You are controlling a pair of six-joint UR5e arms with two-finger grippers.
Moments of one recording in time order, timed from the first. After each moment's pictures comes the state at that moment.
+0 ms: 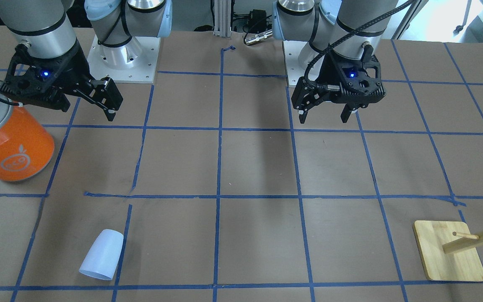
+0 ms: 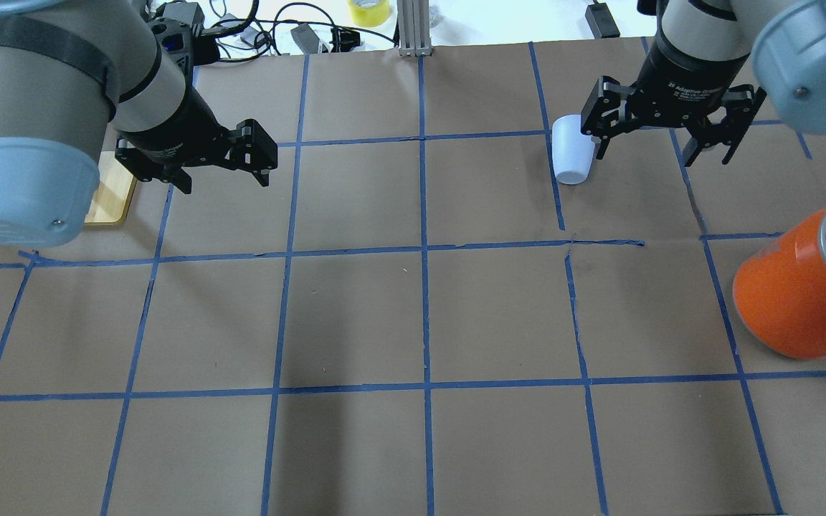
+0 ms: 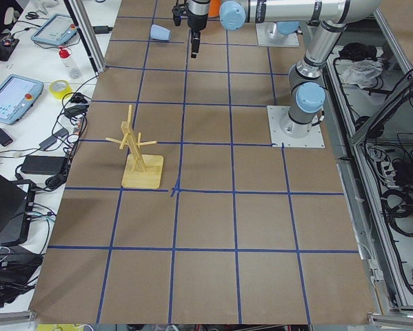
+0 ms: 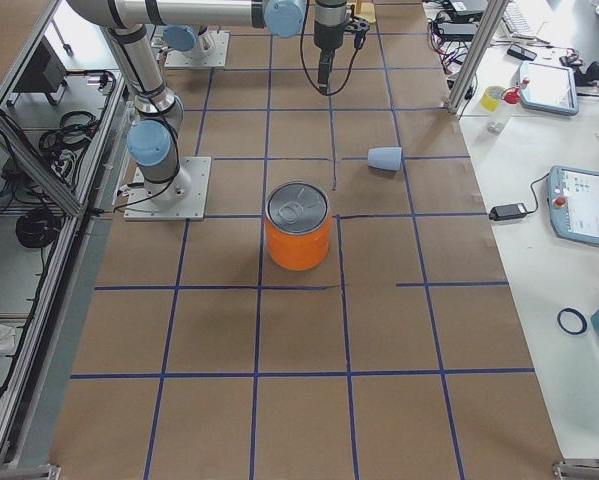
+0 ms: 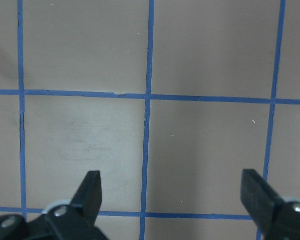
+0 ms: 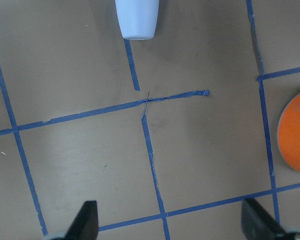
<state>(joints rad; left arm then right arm) -1.62 -1.52 -1.71 -1.33 1.58 -0.10 1.56 -1.56 1.58 -1.60 -1.62 0.19</state>
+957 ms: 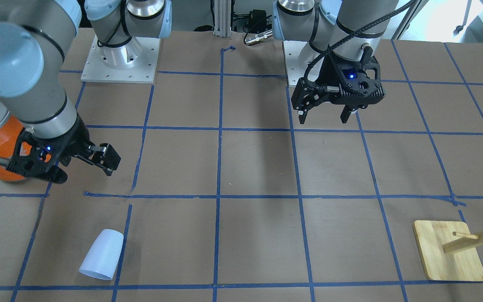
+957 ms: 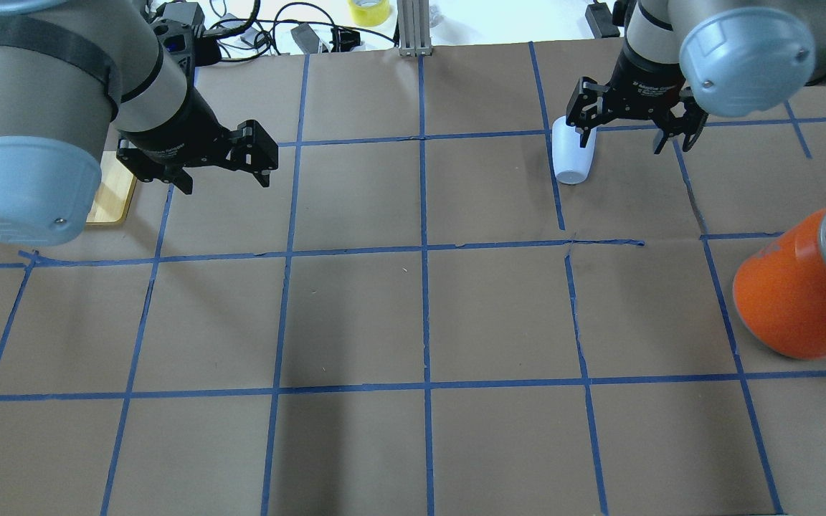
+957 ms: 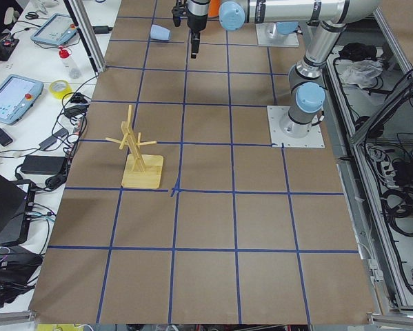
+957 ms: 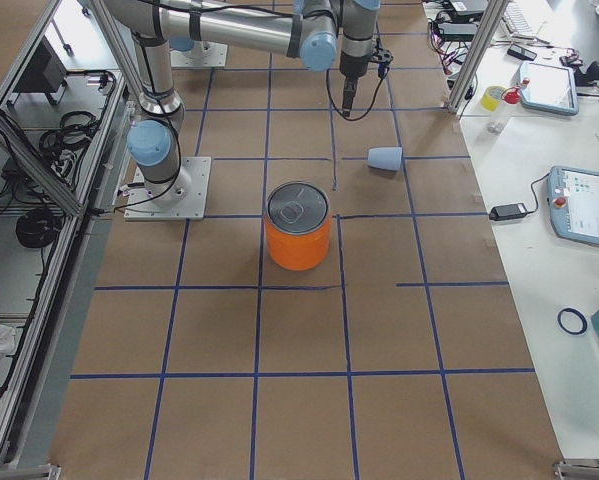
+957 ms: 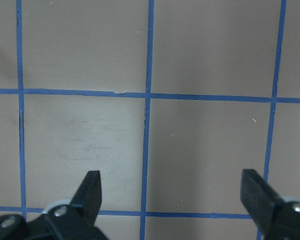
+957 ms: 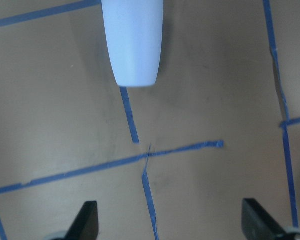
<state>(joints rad) -1.62 -1.53 -1.72 -1.33 1.58 -0.10 1.53 -1.30 1.55 -1.82 -1.62 0.18</state>
